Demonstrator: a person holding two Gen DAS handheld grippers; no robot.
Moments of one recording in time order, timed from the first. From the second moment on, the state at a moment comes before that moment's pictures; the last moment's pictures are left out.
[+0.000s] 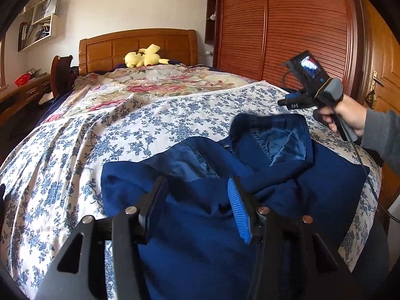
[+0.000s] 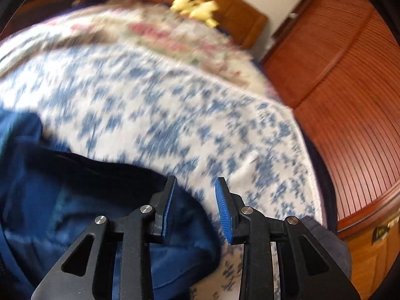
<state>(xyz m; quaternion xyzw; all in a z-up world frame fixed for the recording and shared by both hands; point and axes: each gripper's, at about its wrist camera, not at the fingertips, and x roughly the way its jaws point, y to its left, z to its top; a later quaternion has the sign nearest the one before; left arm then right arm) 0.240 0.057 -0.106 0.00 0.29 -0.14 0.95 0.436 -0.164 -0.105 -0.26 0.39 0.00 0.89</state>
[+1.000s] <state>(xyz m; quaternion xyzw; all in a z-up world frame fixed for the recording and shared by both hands) 0.232 0.105 -0.105 -0.01 0.29 -0.10 0.95 0.336 0.018 -0.170 -0.19 0.45 0.32 0.81</state>
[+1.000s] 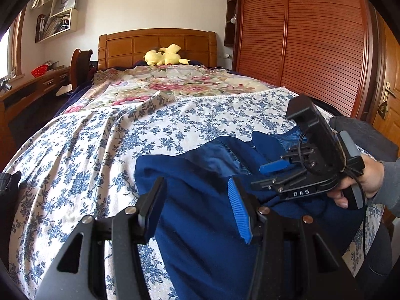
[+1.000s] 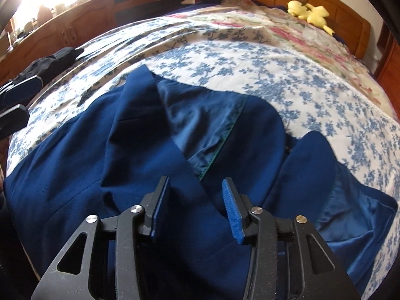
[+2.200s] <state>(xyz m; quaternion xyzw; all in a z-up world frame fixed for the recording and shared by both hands) 0.237 0.093 -0.105 -0.01 0.29 -0.12 0.95 0.407 0.051 -0.140 -0.27 0.35 0.25 0.86</state>
